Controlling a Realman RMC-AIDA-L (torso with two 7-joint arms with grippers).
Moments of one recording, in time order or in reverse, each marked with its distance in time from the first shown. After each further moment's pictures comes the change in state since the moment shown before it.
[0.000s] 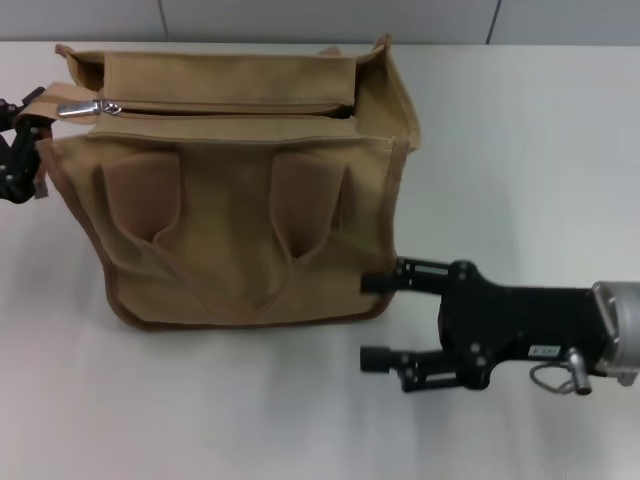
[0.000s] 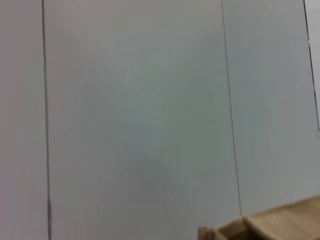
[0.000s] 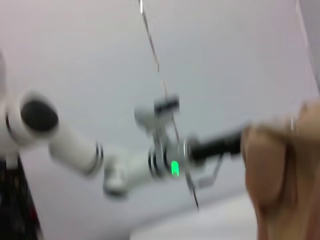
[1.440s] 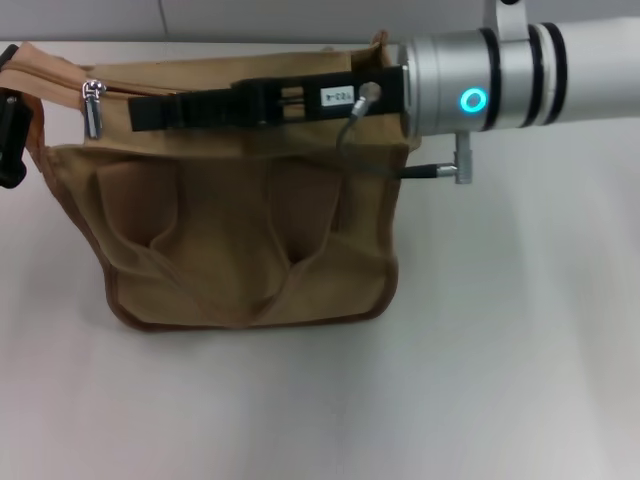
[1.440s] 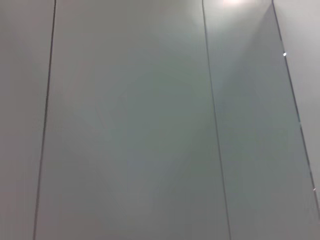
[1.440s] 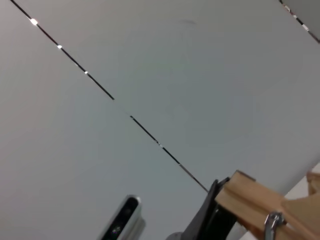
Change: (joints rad) left arm 0.021 -0.054 -0.002 -0.060 -0.170 0.173 0.077; right arm 0.488 0.010 -0.262 0.013 0.357 0.268 0.870
